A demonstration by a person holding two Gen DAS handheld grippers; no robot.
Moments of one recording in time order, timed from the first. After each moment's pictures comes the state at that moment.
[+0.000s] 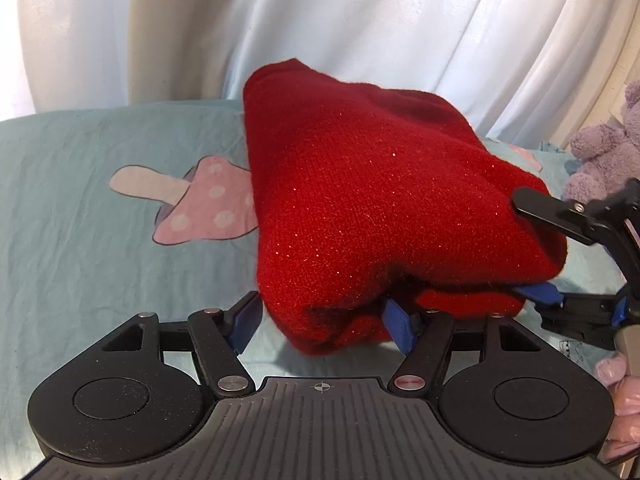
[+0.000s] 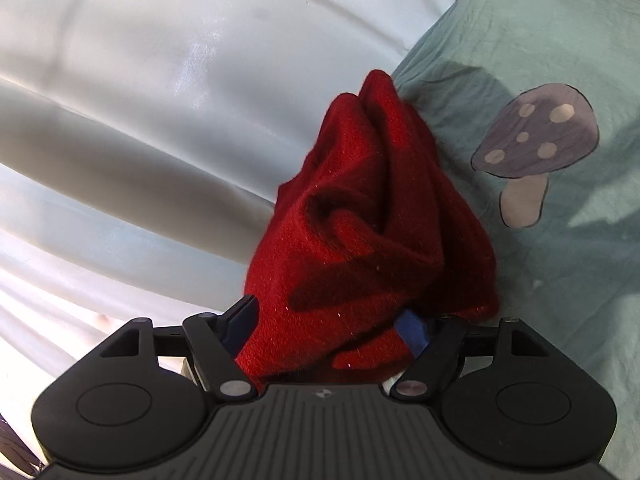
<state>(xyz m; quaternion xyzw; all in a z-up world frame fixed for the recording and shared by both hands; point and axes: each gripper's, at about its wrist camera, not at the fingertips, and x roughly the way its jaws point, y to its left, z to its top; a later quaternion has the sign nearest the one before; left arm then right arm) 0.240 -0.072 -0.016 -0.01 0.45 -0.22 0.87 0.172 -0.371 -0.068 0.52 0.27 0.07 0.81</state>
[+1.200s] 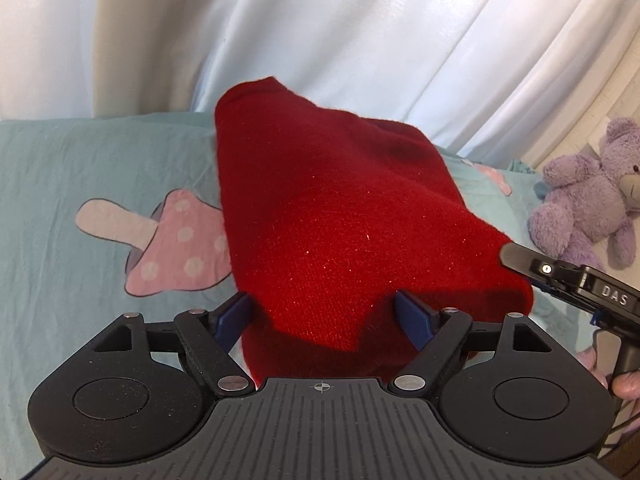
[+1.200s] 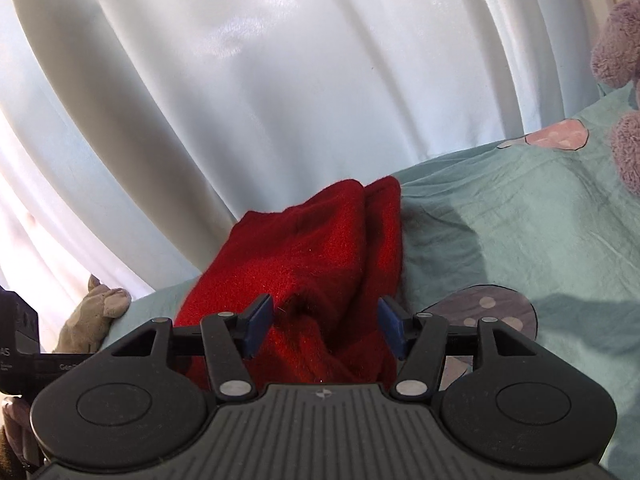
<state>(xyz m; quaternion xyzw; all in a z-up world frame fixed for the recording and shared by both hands) 0.282 -0.073 0.012 -0.05 0.47 -0.27 0.84 0.200 -0.396 -0.004 0.27 0.29 0.05 0.92</state>
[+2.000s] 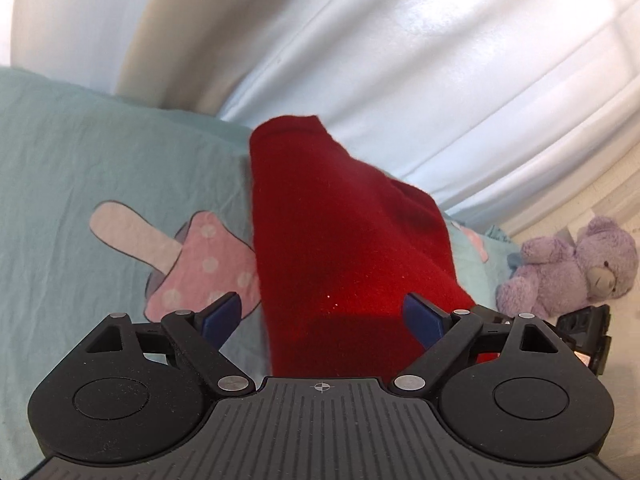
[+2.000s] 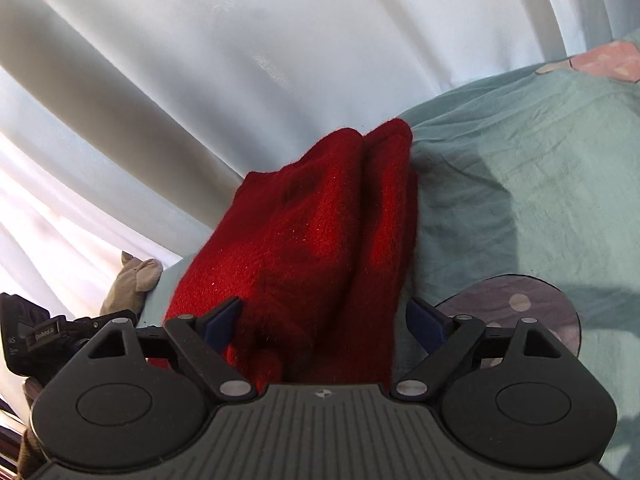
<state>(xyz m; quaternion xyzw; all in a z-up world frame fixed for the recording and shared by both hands) 0.339 -0.018 0.007 -0.19 0.49 -0.27 0.81 0.270 -0.445 -0.049 0.34 0.37 0.14 0.85</state>
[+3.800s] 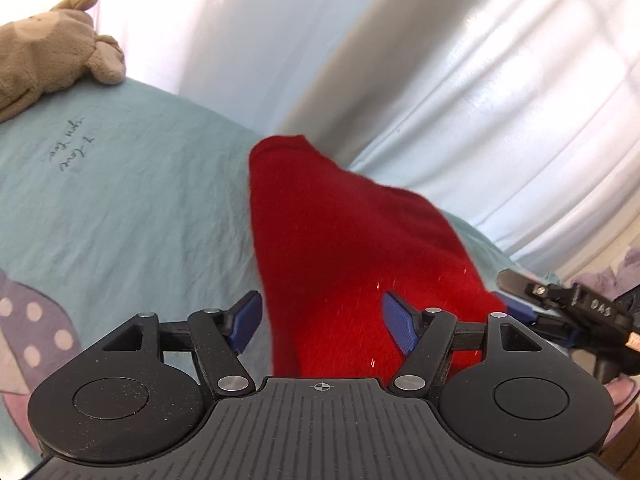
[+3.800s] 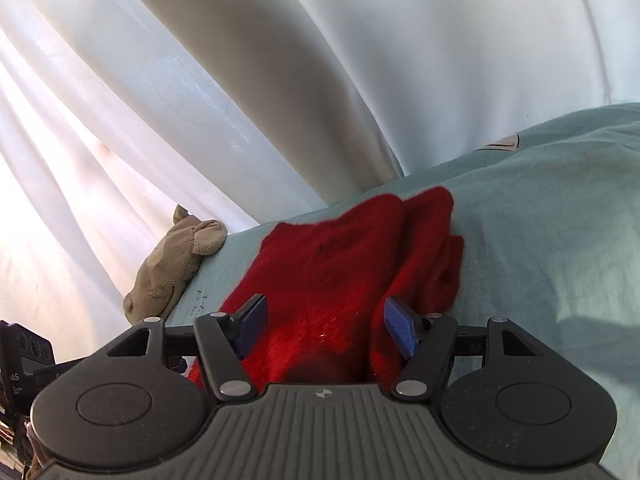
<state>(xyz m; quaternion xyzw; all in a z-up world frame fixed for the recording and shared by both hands) 0.228 0.098 0.030 -0.17 0.41 -0.15 0.88 0.280 -0.266 0.010 0.28 0.34 0.21 0.87</state>
